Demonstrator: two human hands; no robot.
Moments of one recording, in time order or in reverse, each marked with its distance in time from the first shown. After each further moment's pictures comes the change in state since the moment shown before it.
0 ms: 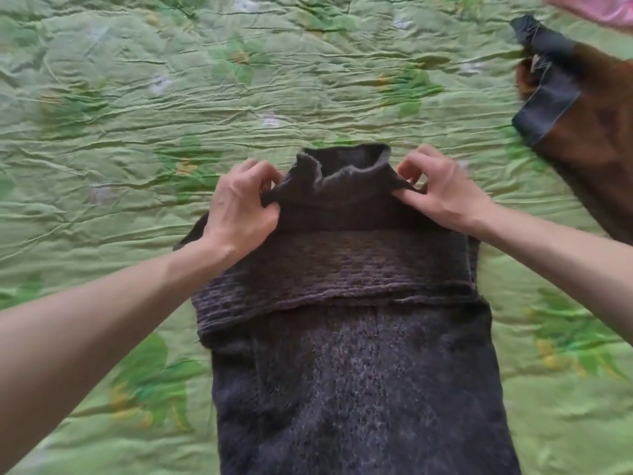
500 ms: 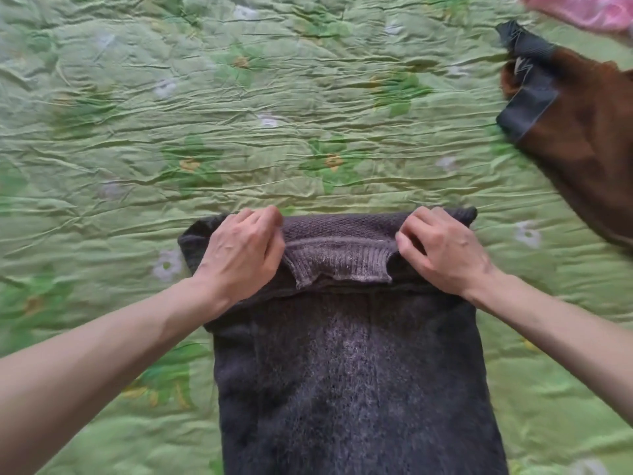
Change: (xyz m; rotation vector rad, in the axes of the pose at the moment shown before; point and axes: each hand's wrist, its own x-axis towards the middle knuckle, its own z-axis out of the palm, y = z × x) left_hand -0.069 0.012 -0.003 0.287 -0.141 0.189; right_hand -0.099 -0.017 0.023 -0.359 0.022 -0.084
